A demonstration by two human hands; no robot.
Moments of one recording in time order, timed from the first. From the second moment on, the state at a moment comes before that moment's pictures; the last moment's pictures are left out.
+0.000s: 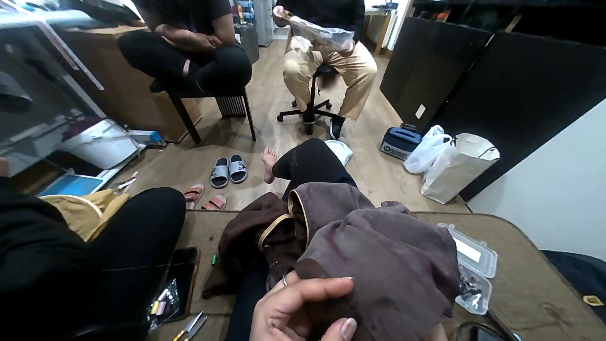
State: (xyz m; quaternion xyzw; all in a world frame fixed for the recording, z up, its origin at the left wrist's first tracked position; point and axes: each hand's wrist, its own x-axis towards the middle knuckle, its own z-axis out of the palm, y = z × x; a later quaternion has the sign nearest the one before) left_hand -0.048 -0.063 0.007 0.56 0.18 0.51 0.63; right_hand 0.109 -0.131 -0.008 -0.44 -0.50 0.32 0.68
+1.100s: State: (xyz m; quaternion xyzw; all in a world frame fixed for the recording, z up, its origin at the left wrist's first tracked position) left_hand -0.049 -0.062 0.007 0.56 0.18 0.49 0.64; right_hand 0.110 -0.127 -0.012 -0.40 -0.51 0.35 0.68
